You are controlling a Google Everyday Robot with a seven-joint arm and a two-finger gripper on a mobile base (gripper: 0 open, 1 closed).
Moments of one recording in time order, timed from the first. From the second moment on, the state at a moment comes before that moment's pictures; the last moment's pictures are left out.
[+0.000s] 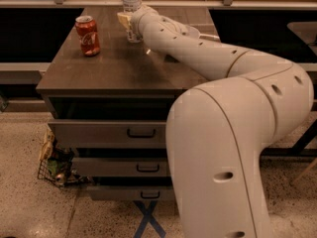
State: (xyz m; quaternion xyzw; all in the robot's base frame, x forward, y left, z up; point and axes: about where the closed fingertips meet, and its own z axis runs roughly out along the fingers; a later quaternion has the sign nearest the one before) arm 0.923 0.073 0.918 -0.21 0.70 0.12 0.67
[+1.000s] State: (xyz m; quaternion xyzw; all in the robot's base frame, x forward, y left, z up) arm 0.897 0.064 0.956 -0.29 0.66 0.08 0.69
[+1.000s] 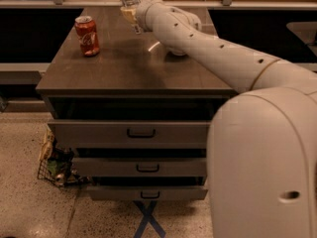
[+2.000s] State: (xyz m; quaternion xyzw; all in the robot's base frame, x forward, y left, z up) arm 0.805 0.048 0.994 -0.51 0.59 0.04 0.62
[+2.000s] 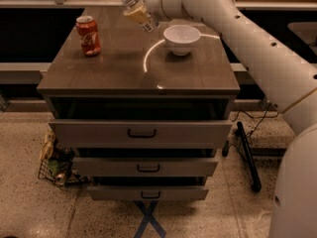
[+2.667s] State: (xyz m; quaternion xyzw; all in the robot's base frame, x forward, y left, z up) arm 0.782 0.057 0.973 -0.67 0.51 0.01 0.54
